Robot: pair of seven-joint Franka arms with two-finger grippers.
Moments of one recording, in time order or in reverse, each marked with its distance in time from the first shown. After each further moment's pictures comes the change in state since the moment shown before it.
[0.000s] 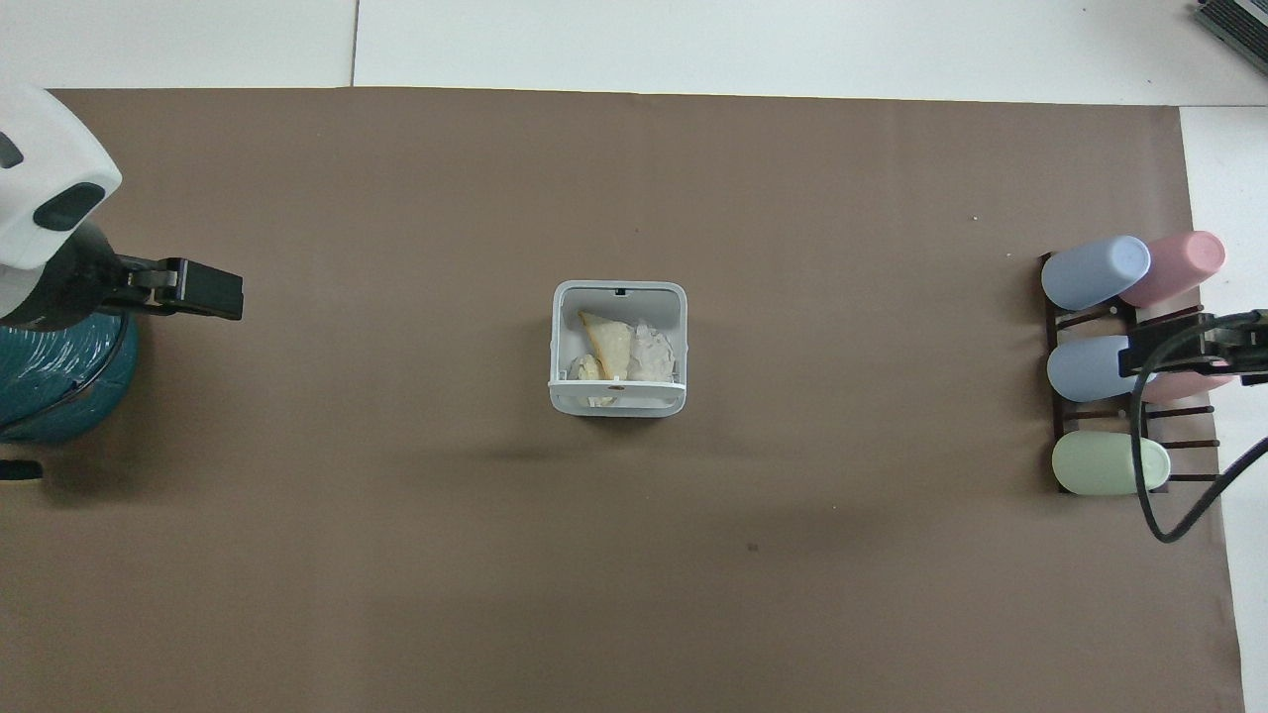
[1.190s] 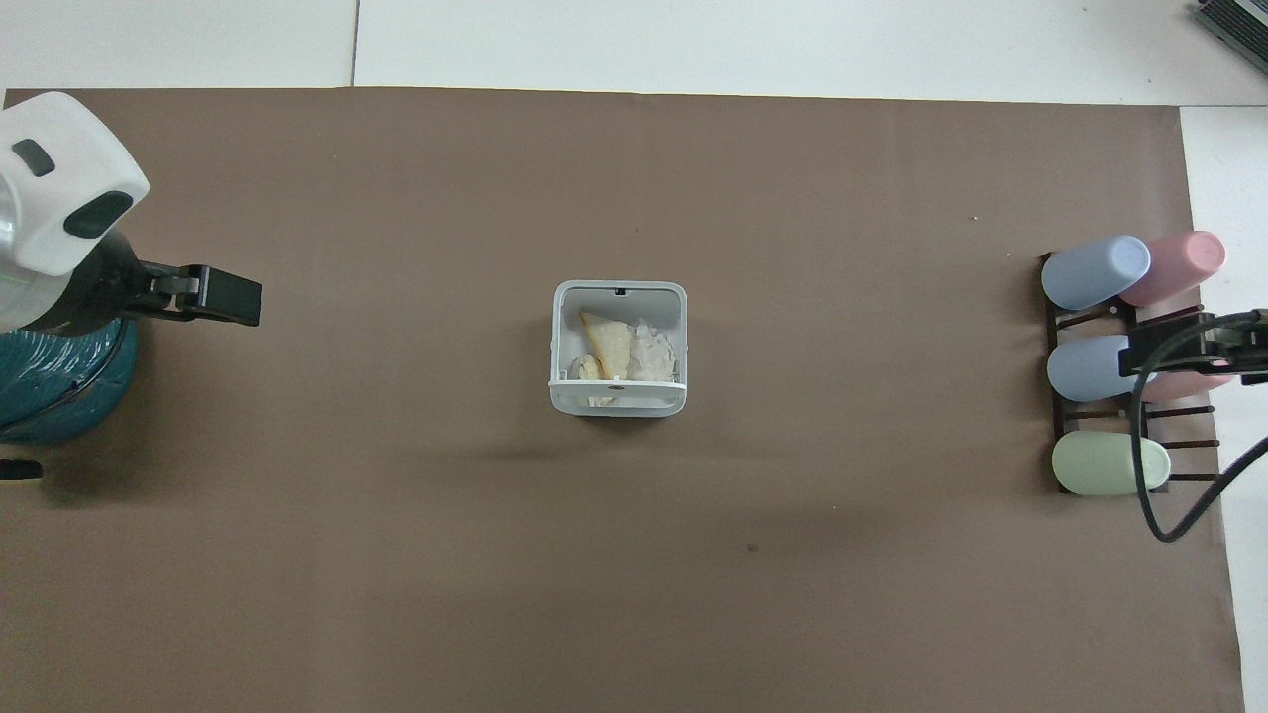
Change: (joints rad) left arm -0.008 -0.001 -0.019 -0.018 0.000 0.006 -0.002; right arm 0.000 0.000 0.000 0.000 0.000 0.000 0.000
